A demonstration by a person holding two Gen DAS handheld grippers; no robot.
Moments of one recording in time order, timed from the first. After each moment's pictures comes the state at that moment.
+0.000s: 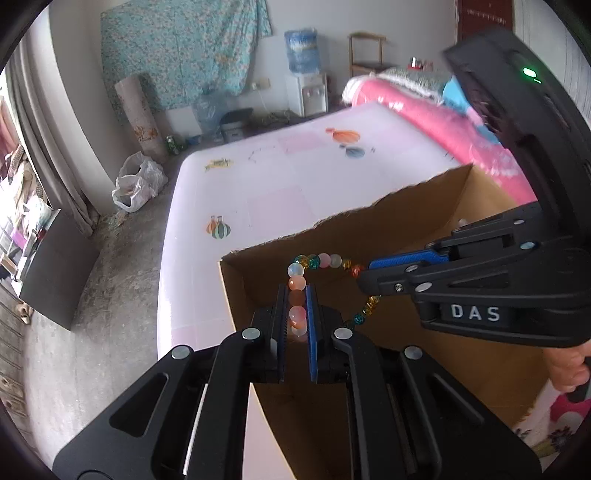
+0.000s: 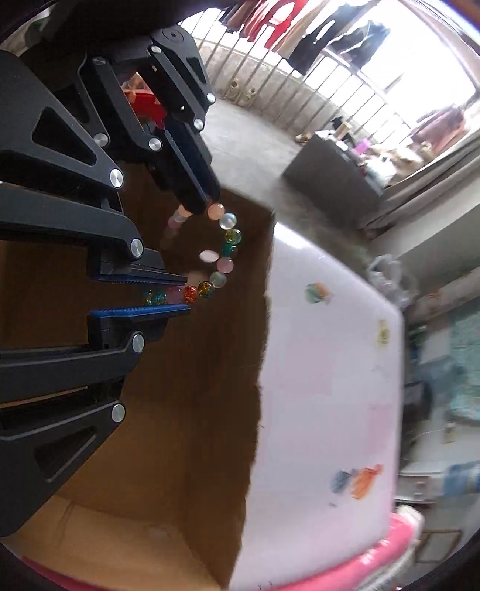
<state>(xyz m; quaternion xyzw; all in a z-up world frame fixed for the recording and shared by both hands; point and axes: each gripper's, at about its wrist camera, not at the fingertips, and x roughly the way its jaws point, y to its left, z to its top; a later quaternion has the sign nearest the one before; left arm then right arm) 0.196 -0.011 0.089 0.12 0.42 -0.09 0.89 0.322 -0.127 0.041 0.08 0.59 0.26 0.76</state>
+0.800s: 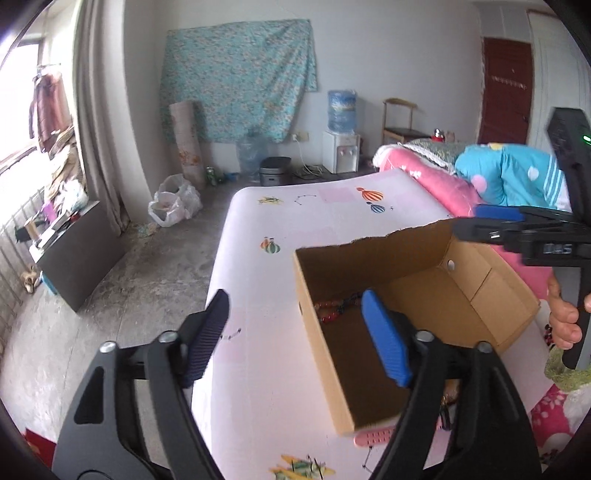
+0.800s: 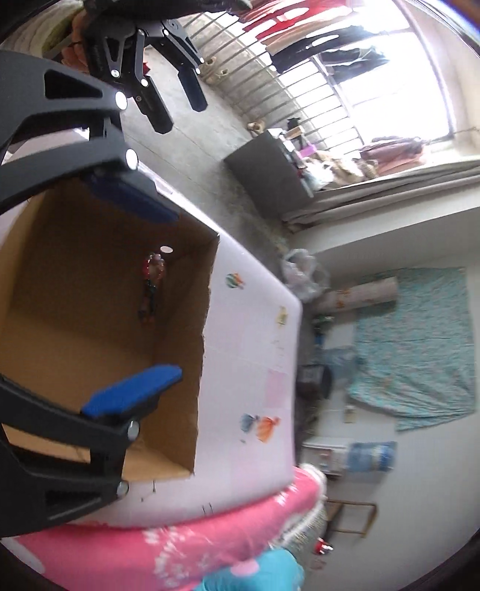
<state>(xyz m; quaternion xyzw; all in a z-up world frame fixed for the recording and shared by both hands) 0.073 0.051 0.152 0.03 0.31 -0.03 0.95 0.215 -0.182 0.148 0.03 0.38 0.23 0.90</state>
